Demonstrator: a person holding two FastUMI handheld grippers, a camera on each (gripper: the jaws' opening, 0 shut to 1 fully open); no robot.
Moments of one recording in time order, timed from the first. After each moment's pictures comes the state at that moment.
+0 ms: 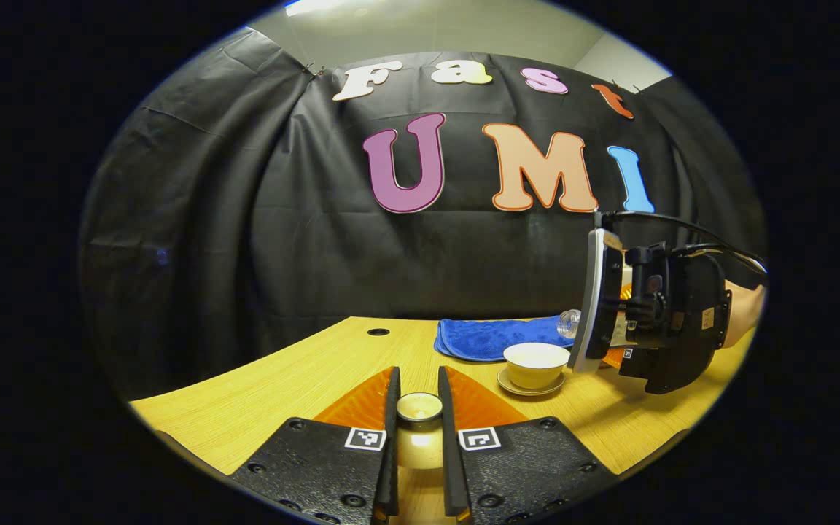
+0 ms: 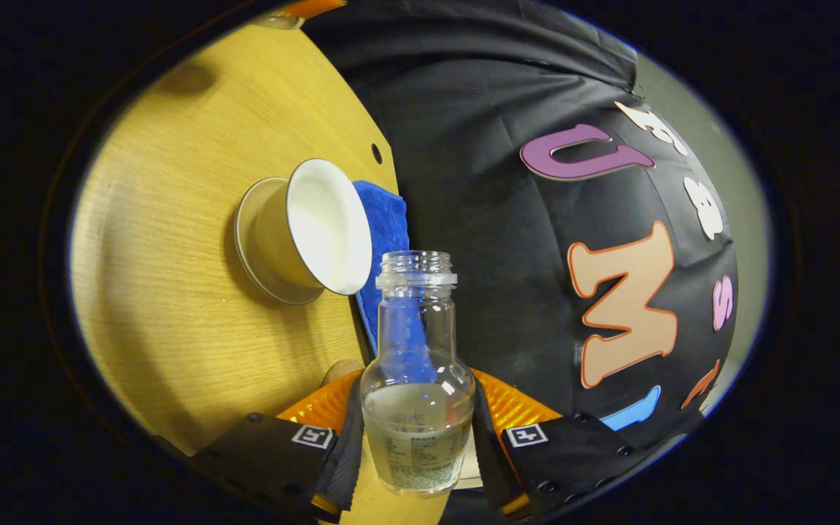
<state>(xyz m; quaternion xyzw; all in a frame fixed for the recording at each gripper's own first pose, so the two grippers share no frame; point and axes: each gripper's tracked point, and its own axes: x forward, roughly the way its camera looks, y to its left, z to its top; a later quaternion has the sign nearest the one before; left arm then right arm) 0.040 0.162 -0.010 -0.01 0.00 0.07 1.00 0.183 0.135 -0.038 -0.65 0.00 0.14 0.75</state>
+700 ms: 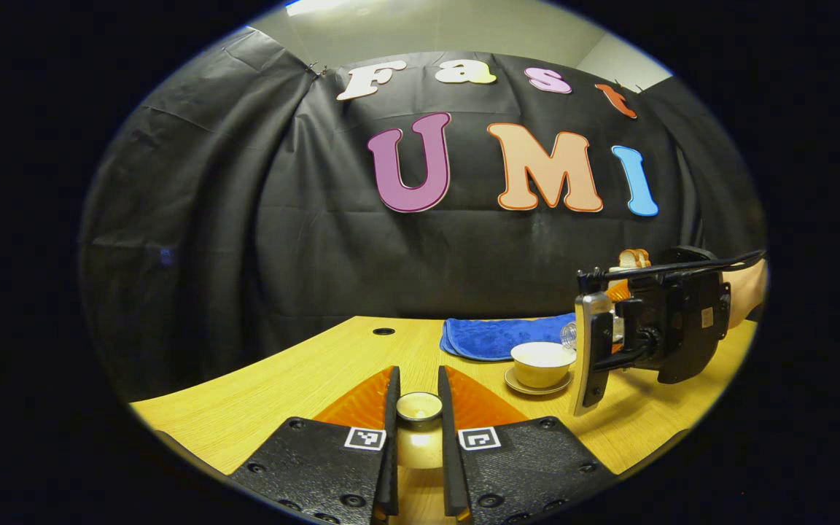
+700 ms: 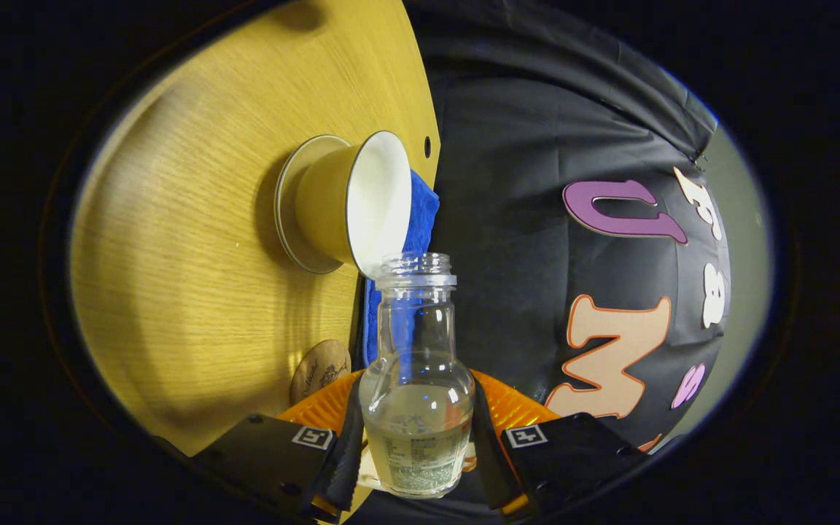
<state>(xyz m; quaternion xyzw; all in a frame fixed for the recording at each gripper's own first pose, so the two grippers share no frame) 0.037 0.168 -0.009 -0.01 0.00 0.08 1.00 0.185 0.138 -0.038 -0.76 -0.02 0.15 0.64</state>
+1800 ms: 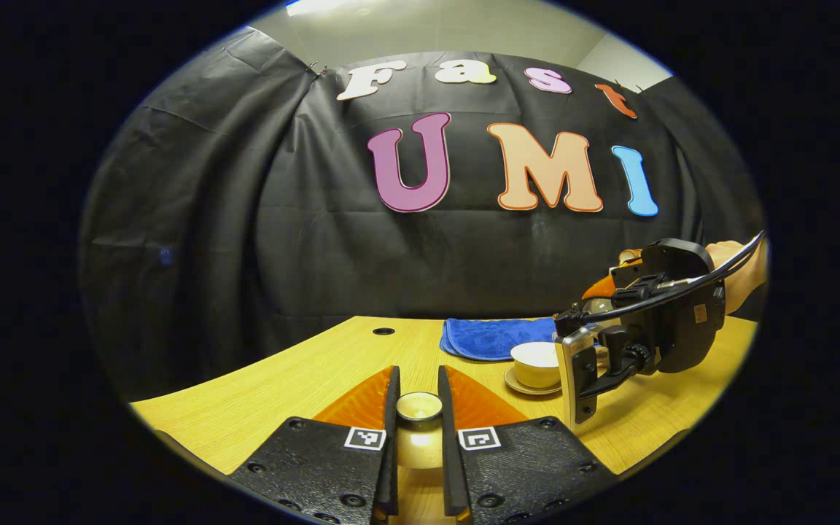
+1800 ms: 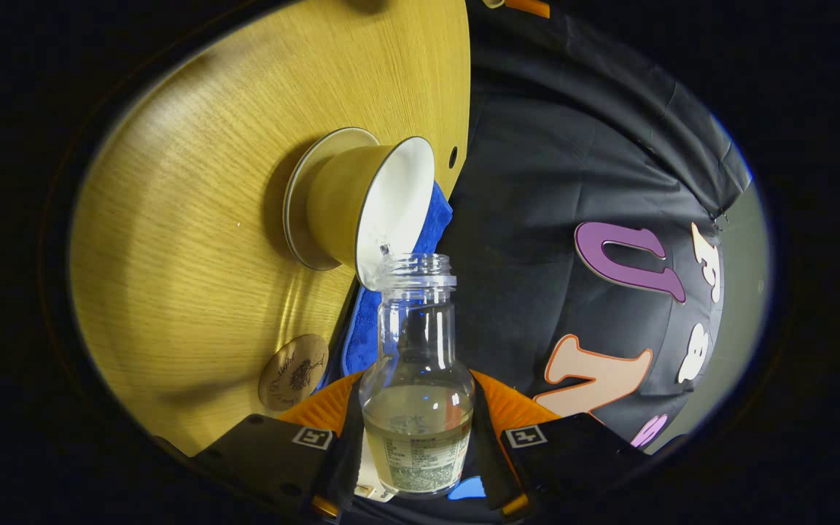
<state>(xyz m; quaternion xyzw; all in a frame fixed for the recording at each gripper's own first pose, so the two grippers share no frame) 0.037 0.168 -0.009 -0.01 0.00 0.08 1.00 0.181 0.155 -0.033 -0.81 -0.04 0.16 0.56</state>
